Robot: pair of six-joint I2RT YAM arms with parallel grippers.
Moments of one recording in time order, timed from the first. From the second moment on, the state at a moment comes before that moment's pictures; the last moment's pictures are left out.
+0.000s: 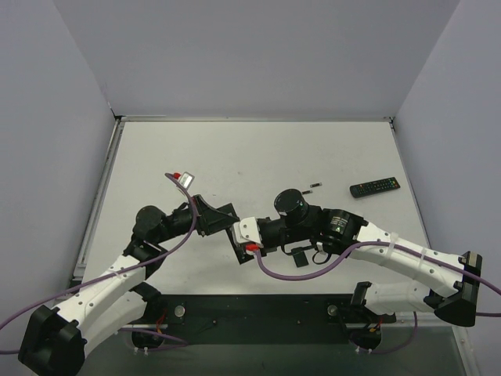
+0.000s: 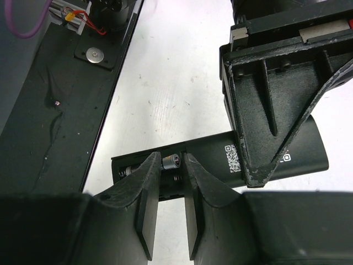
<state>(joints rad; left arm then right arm) -0.52 0.84 0.37 0.63 0.69 -1.19 1.10 1.16 1.07 -0.42 -0.45 -0.63</state>
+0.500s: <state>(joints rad) -0.52 0.84 0.40 0.62 0.69 -1.19 1.10 1.16 1.06 -0.41 -0.47 -0.63</state>
